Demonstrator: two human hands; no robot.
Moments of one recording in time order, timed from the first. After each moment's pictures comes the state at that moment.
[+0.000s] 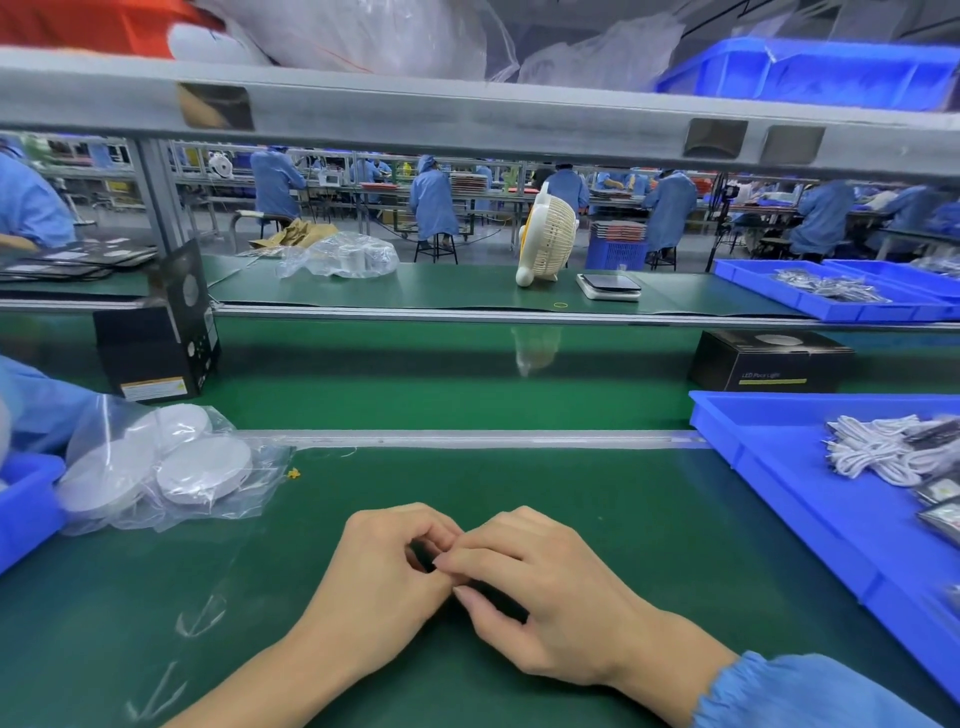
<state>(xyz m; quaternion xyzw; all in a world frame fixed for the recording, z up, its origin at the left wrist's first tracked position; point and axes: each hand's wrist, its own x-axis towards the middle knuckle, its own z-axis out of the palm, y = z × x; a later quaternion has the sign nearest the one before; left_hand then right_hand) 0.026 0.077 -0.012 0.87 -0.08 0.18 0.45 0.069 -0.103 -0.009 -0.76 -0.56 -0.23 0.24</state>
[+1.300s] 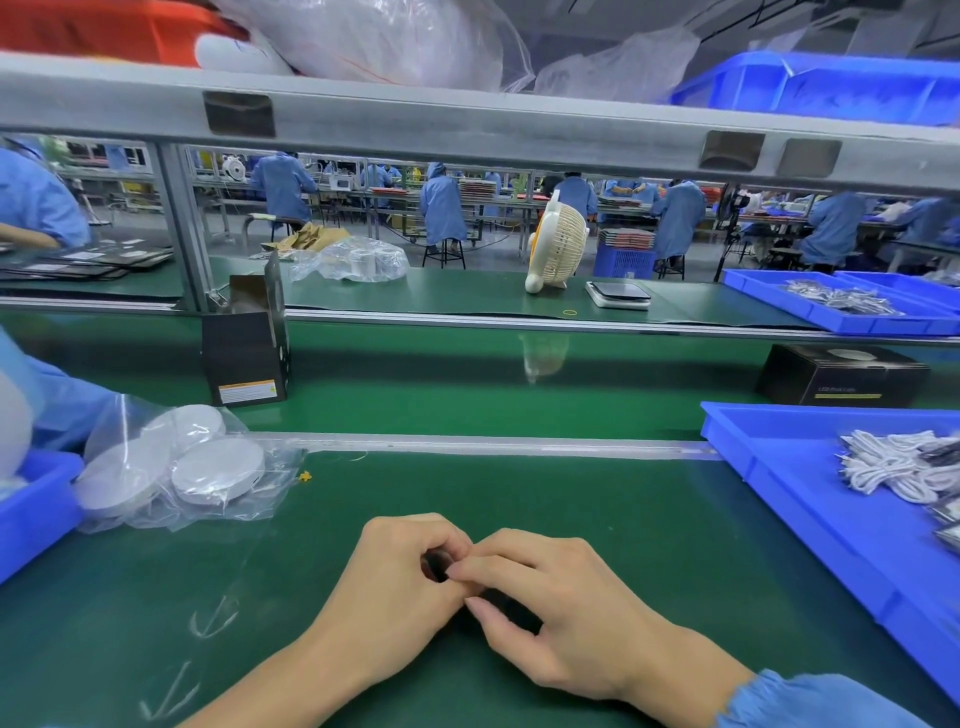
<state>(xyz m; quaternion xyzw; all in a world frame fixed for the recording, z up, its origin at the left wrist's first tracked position) 0.027 0.078 -0.013 0.87 -0.10 0.16 0.46 0.067 -0.105 -0.007 -0.77 -0.54 -0.18 0.27</state>
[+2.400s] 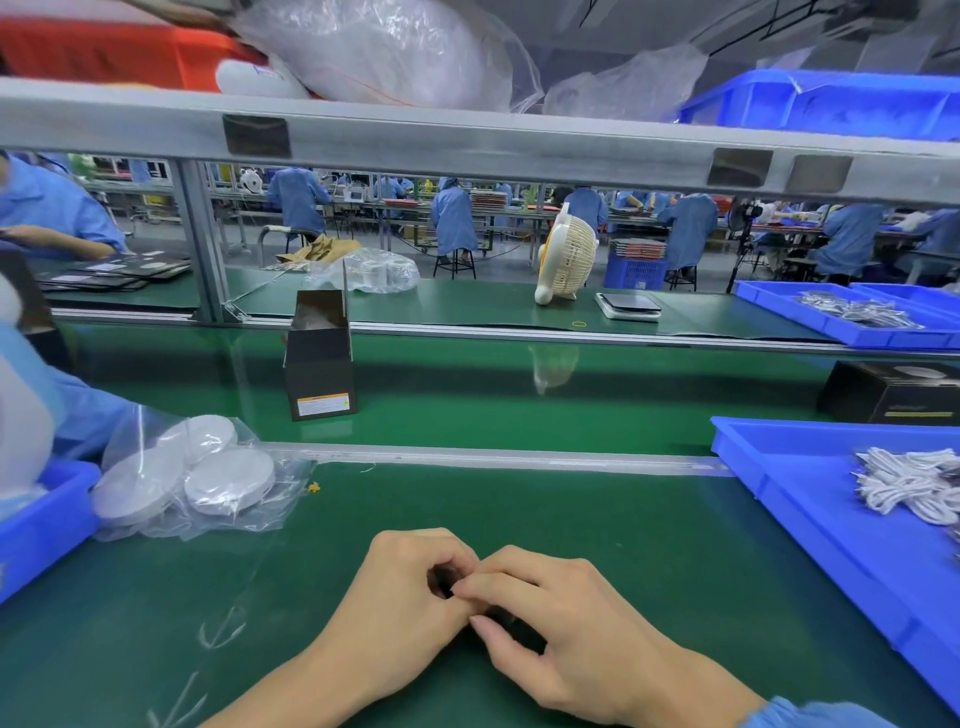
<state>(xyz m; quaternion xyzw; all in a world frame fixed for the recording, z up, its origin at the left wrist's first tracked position) 0.027 0.077 -0.009 0.86 -0.11 0.16 0.47 0.067 -0.105 -0.008 -0.78 -0.54 -0.16 0.28</state>
